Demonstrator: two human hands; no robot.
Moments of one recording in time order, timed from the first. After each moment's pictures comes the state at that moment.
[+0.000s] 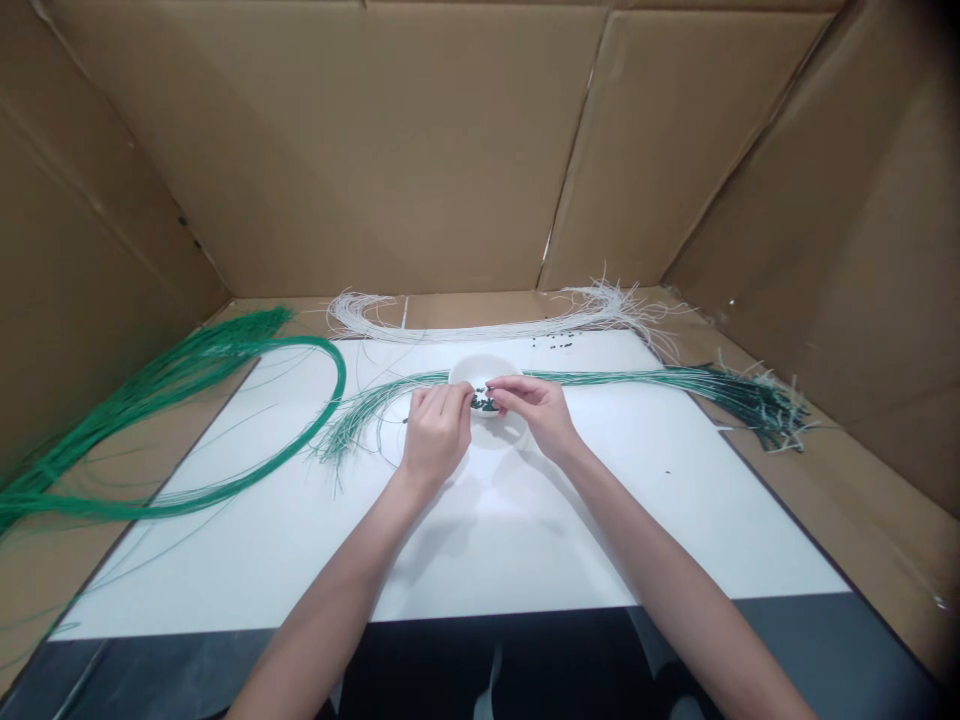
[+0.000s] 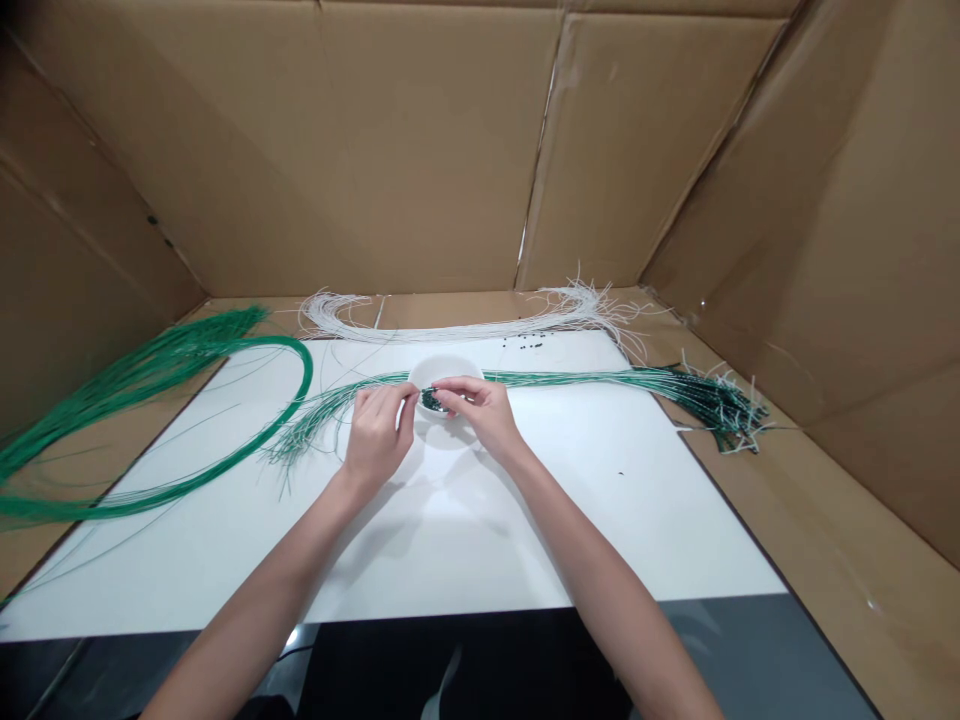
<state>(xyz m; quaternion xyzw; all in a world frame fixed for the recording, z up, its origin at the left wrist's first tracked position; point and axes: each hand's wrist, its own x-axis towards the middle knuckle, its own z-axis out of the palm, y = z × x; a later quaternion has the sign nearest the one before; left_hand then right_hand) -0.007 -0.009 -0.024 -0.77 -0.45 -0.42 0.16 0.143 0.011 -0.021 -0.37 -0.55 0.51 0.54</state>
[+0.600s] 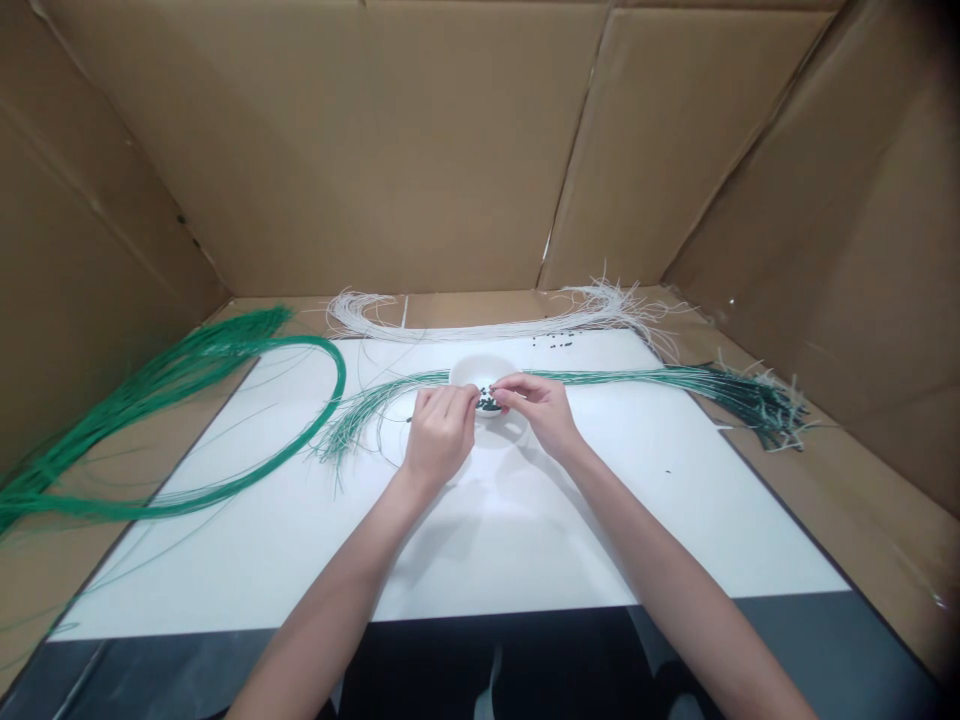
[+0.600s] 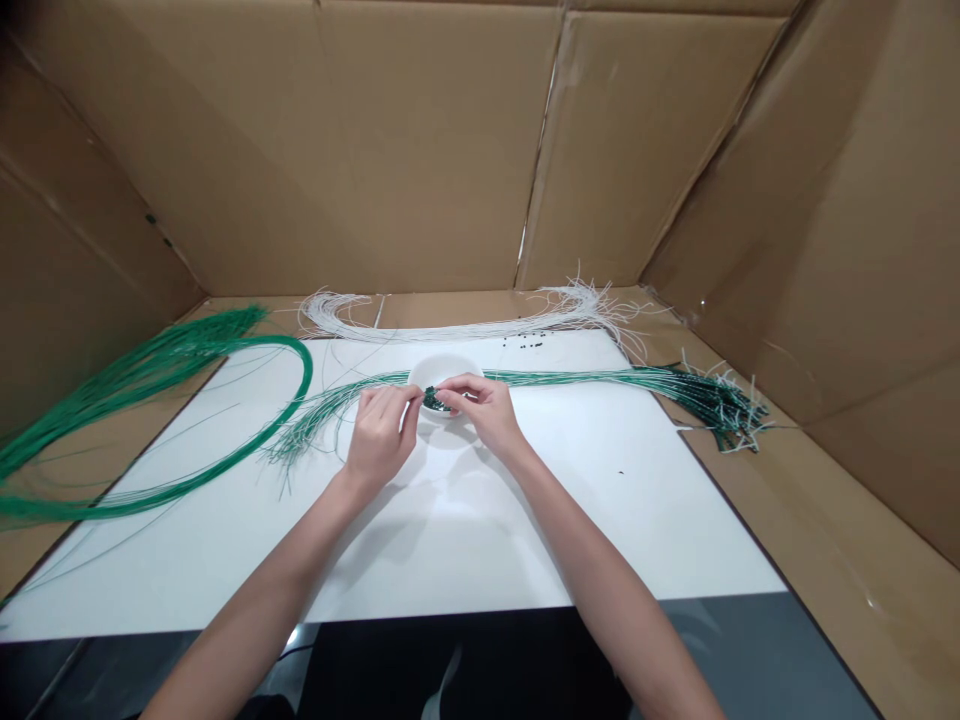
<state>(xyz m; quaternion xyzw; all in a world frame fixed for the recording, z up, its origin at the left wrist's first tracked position) -0.005 -0.012 -0.020 -0.79 -0.42 -0.41 0.16 0.145 0.013 -0.021 -0.37 -0.57 0.48 0.54</state>
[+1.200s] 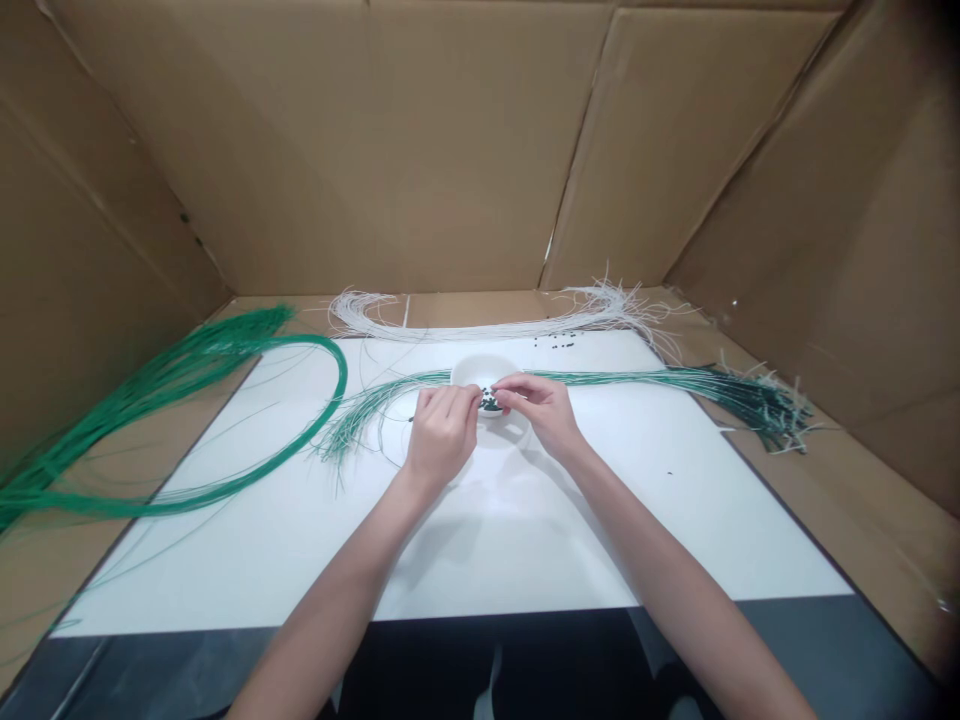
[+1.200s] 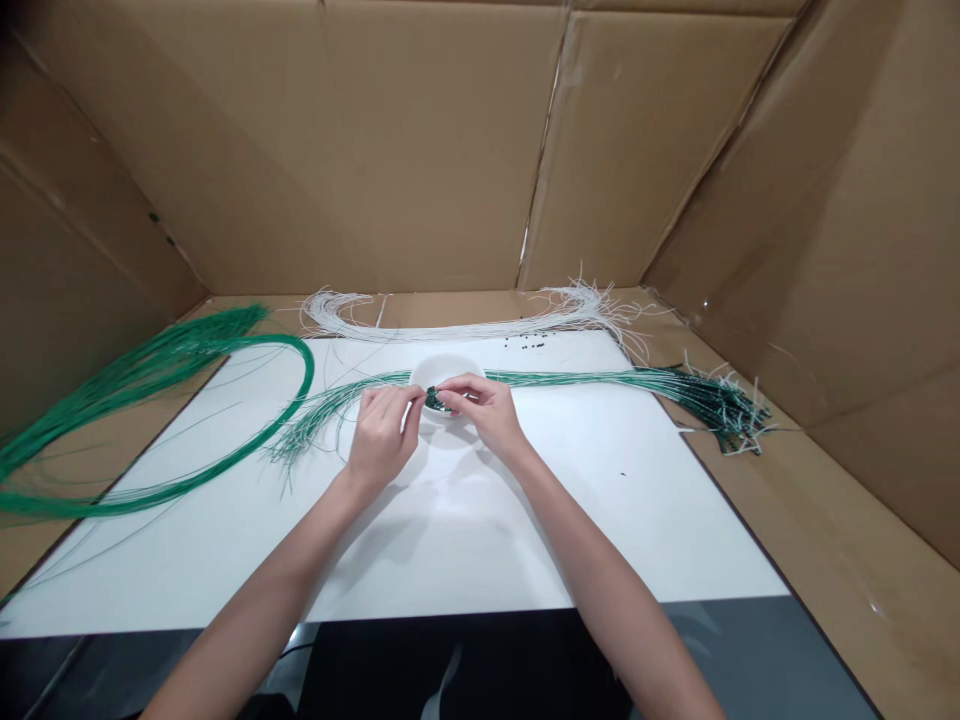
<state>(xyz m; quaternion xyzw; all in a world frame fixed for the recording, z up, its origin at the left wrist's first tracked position) -0.005 -0.012 -0.019 -0.79 -0.42 -0.42 0.15 0.145 0.012 -0.019 -0.36 -0.59 0.47 0.55</state>
